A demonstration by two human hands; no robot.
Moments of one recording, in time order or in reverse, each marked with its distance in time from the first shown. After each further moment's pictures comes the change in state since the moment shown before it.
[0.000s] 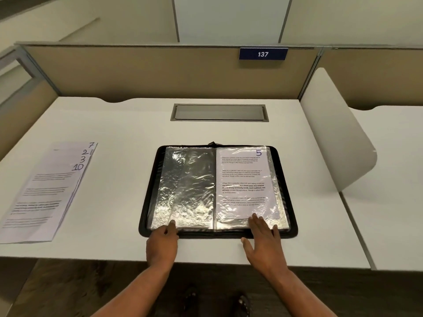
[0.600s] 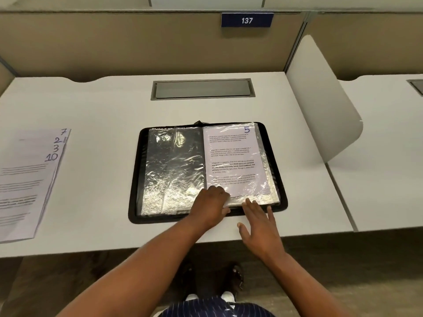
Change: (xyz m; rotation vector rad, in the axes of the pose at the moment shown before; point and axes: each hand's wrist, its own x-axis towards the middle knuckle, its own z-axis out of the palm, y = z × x) left_hand 0.004 0.058 0.103 0.811 -0.423 1.127; right_hand -0.024 0.002 0.006 -0.036 0.066 -0.015
